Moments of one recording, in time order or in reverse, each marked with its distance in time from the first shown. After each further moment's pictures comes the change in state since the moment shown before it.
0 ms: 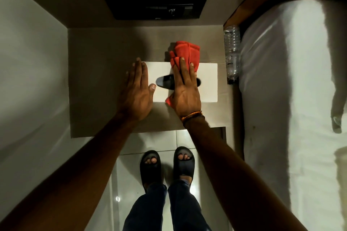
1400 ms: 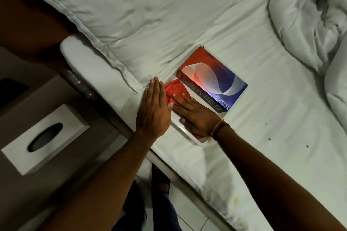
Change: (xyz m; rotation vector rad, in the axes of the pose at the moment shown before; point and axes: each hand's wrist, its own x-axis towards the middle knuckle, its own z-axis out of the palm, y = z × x) left_hand -0.139 0.460 -0.040 0.075 -0.006 0.835; right_hand -0.345 0.262 -0.315 -0.144 -0.074 0.074
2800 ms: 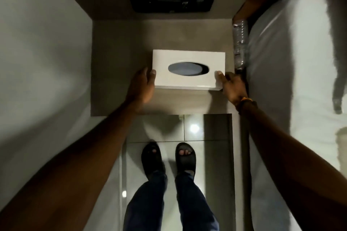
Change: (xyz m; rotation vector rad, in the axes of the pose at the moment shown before) left_hand -0.278 -0.402 0.068 -0.654 0.145 -1.203; right_hand 0.321 -0.220 0.201 0.613 -0.134 0.500
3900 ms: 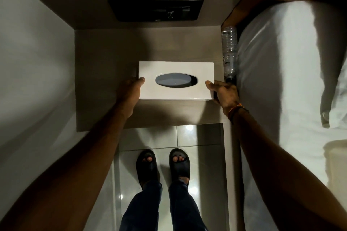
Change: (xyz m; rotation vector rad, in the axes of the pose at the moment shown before) left_hand 0.027 0.024 0.004 -0.379 0.035 -0.391; right_hand 0.031 0.006 0.000 0.363 0.016 0.229
